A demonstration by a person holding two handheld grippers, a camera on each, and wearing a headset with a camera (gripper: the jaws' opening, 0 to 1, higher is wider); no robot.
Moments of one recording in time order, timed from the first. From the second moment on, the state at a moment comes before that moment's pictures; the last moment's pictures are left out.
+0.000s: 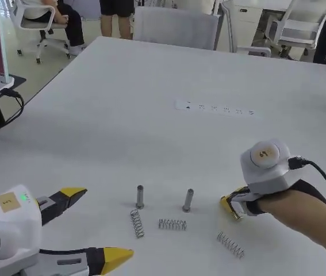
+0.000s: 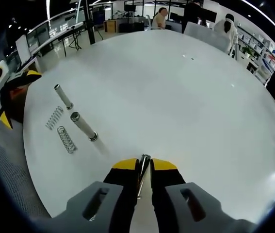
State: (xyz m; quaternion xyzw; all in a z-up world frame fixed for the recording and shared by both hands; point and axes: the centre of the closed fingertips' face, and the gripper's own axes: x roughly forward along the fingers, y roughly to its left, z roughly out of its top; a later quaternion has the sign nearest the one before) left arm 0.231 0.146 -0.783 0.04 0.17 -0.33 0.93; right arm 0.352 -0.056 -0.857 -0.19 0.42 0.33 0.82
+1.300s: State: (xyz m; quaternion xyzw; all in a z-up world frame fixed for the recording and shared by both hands) left arm 0.230 0.144 -0.781 0.04 0.16 -0.33 0.93; right arm 0.347 -0.056 -0.842 -0.16 0.42 0.32 0.83
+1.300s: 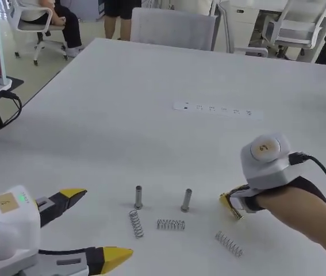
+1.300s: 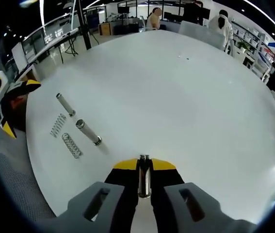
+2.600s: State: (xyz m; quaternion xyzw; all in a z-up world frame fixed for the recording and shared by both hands) left arm 0.229 0.138 -0.777 0.05 0.16 -0.34 0.93; right arm 0.327 -0.063 -0.814 -0.14 0.33 0.34 0.87
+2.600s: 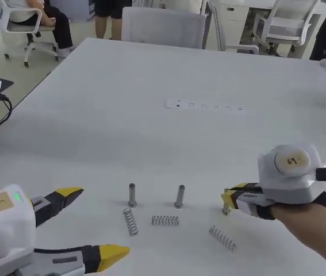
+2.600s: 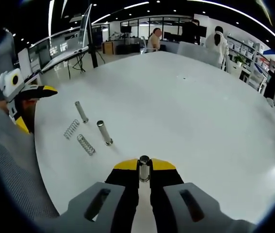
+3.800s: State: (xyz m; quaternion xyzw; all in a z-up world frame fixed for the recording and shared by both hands) left arm 0.230 0.139 -0.778 0.04 0.16 -0.34 0.93; right arm 0.326 -0.057 -0.814 -0.14 0.31 0.36 0.87
